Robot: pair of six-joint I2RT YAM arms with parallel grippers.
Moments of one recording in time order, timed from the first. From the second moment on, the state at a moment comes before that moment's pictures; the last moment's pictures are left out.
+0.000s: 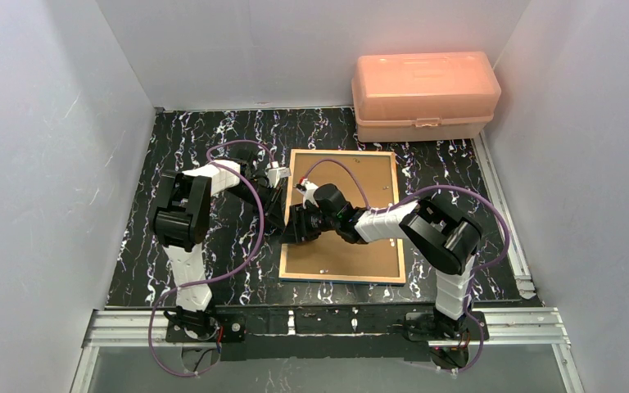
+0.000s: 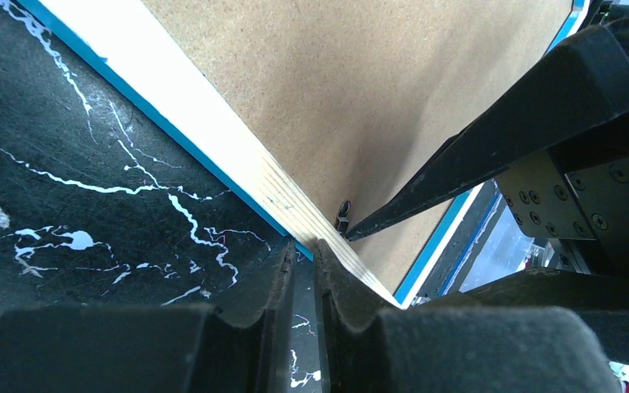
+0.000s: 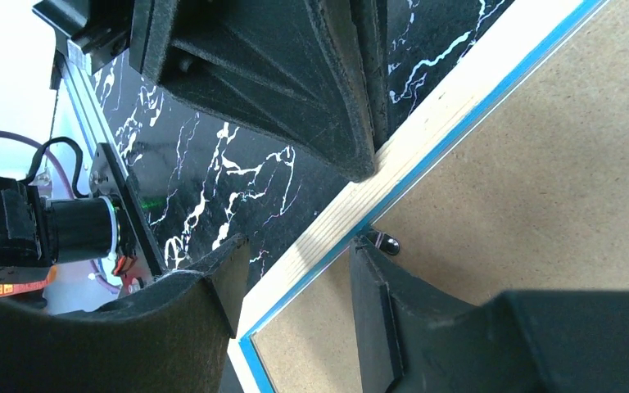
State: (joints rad) left arm -0.24 1.97 1.23 -0.78 0.83 0.30; right arm 0.90 1.89 0.93 0.40 -0.42 0.65
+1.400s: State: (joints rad) left arm -0.20 1.91 1.28 -0.96 0.71 0.60; right arm 0.52 1.30 0.82 0.12 -0.20 0.54
